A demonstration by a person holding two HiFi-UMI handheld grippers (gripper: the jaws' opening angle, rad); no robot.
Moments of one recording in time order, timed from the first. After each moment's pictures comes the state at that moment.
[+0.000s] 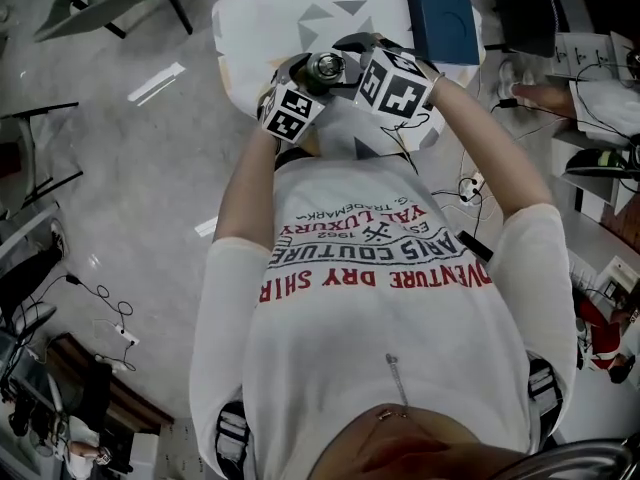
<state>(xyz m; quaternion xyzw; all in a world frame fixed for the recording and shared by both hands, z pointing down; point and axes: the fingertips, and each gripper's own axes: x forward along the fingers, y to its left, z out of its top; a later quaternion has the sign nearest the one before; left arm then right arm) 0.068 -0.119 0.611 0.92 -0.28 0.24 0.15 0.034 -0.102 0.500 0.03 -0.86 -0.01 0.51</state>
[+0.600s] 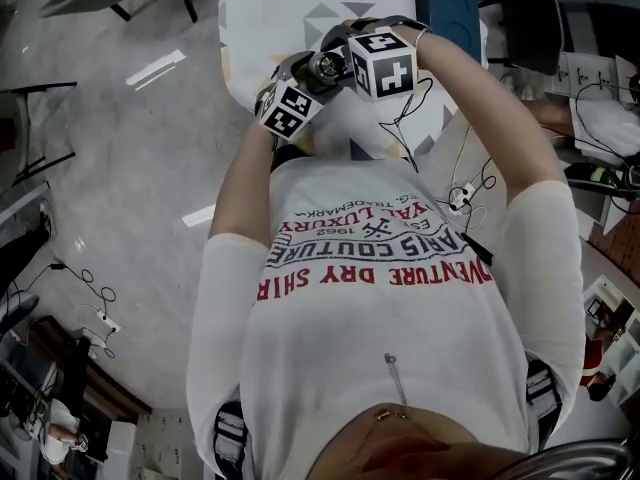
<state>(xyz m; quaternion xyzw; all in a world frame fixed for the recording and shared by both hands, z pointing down) 0.068 -0.119 0.611 0.92 -0.28 0.24 0.14 0.031 -0.098 0.513 -0.21 -0.79 -0.16 0.56</state>
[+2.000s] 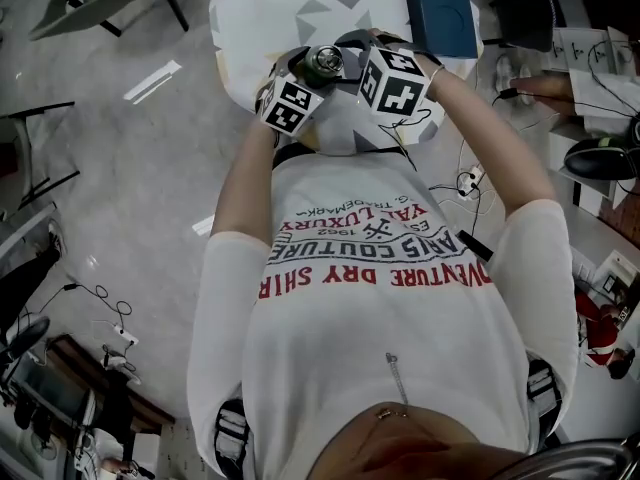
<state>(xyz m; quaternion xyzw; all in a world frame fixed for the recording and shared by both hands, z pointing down) 0.068 -0.119 0.609 0.92 -0.28 0.24 0.15 0.044 -0.096 0.507 0.01 -0.83 -0.06 0.55</state>
